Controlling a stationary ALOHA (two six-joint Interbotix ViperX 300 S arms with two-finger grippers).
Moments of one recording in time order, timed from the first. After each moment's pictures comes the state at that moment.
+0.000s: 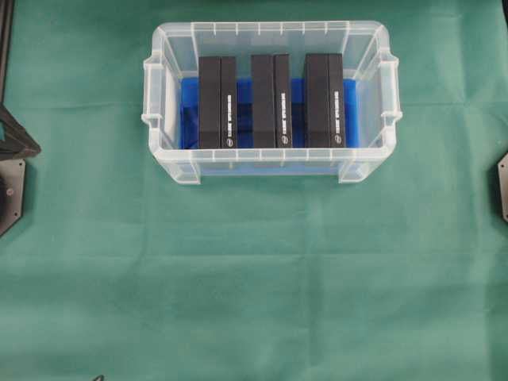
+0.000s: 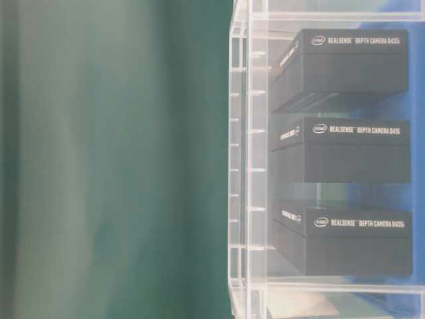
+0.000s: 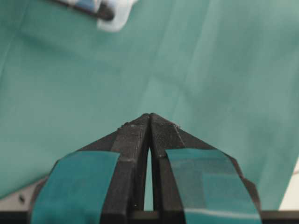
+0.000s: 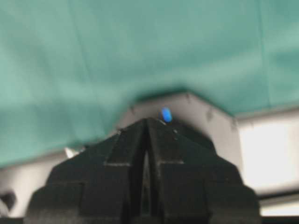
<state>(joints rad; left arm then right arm) -0.04 -0.77 0.50 0.04 1.27 -0.45 0.00 -0.72 0.44 -0.01 1.66 0.38</state>
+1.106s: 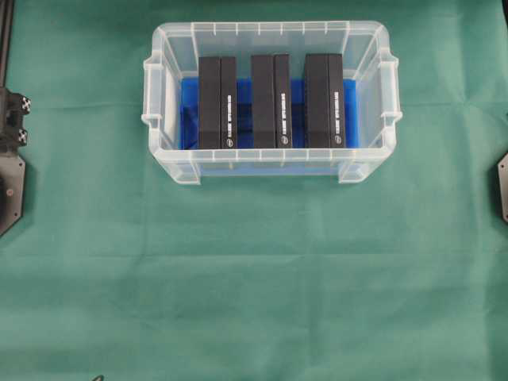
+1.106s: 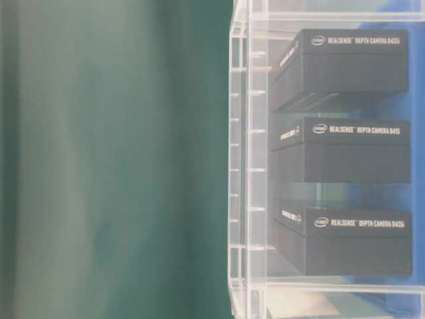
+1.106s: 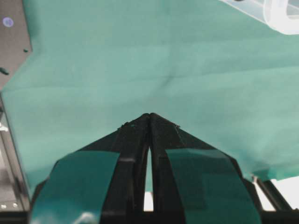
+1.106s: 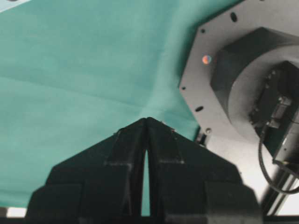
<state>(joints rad) -0.04 -0.69 0.44 0.08 1.54 -1.63 0.00 -0.66 0.42 -0.09 1.73 1.46</state>
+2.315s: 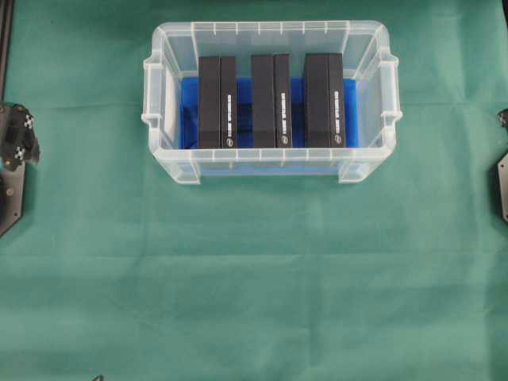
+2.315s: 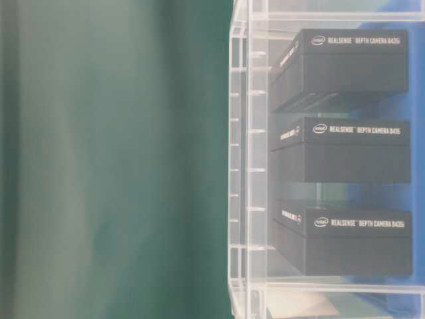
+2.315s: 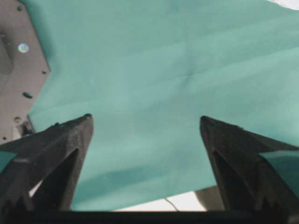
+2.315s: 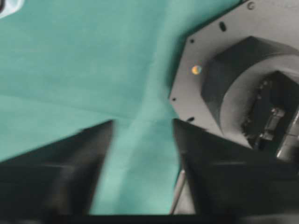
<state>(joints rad) -0.04 -0.68 0.46 0.08 1.53 -1.45 0.00 -0.65 0.47 -0.13 1.71 1.46</state>
